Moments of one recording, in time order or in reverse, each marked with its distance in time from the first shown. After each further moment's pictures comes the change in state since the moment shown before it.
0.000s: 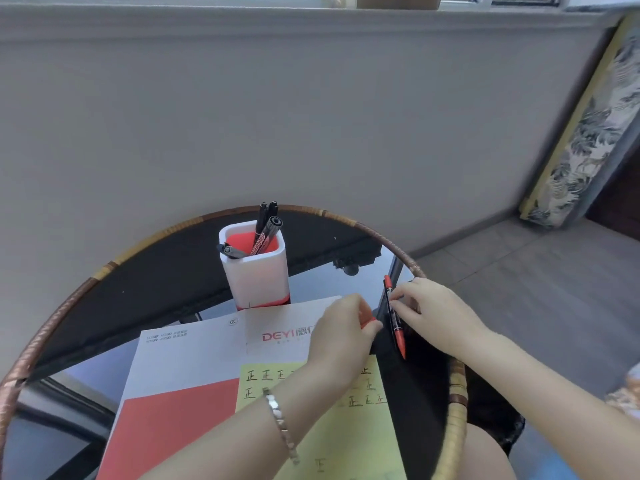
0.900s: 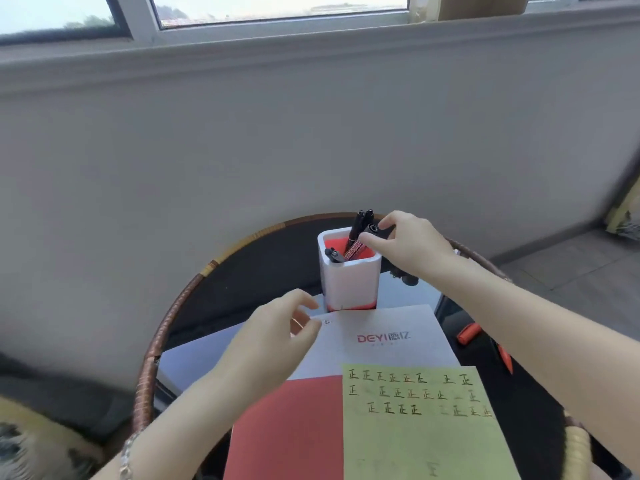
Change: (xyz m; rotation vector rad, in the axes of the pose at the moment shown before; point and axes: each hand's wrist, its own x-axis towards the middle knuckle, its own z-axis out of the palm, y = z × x) left_hand -0.056 -0.065 -0.176 0.189 0.023 -0.042; right_hand 0.090 -0.155 -0.011 0.276 0.029 0.077
